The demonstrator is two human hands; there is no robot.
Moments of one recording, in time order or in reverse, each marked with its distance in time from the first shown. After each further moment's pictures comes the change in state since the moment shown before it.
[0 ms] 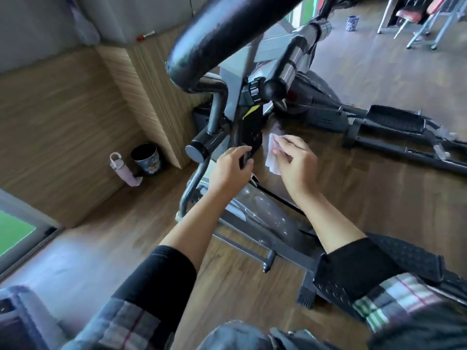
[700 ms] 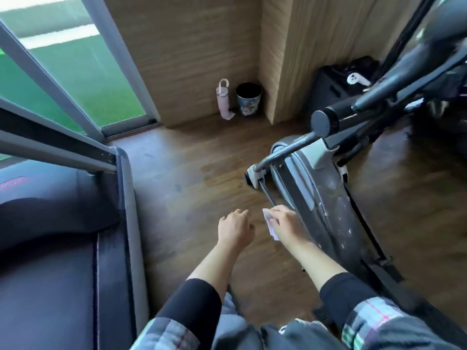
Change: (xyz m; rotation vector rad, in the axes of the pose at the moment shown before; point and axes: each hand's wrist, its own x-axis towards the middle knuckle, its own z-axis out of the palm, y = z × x) left_hand -0.176 -0.184 0.029 0.305 -0.183 -0.780; right_hand -0.174 -0.018 0.146 -0.160 -1.285 0.178
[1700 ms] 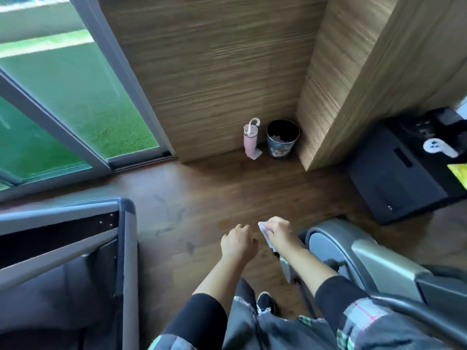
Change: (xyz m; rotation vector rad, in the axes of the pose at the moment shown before) left_hand 0.418 -0.118 -0.191 -0.085 -0.082 -0.195; right_hand 0.482 -0.173 0.023 -0.055 -0.261 0.067
